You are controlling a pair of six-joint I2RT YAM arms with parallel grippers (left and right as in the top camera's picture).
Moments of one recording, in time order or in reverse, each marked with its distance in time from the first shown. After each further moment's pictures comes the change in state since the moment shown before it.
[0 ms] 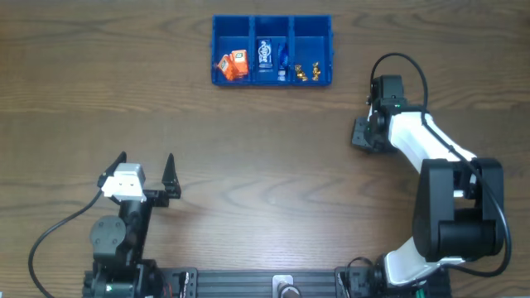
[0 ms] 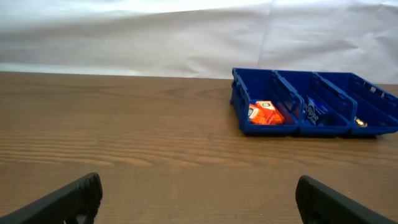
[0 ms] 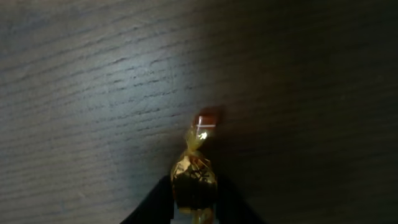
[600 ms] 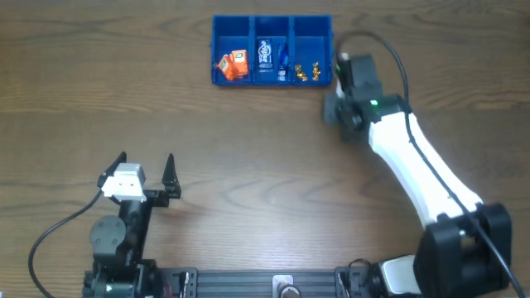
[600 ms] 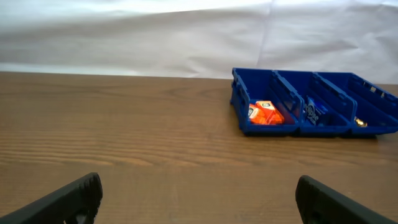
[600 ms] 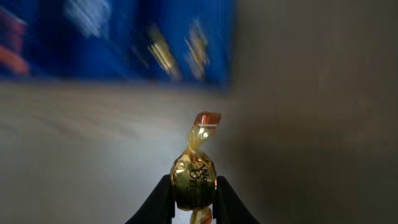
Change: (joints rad) left arm 0.000 0.000 0.000 0.000 0.000 0.000; right arm 0.274 -0.194 0.239 -0.036 0.058 0.015
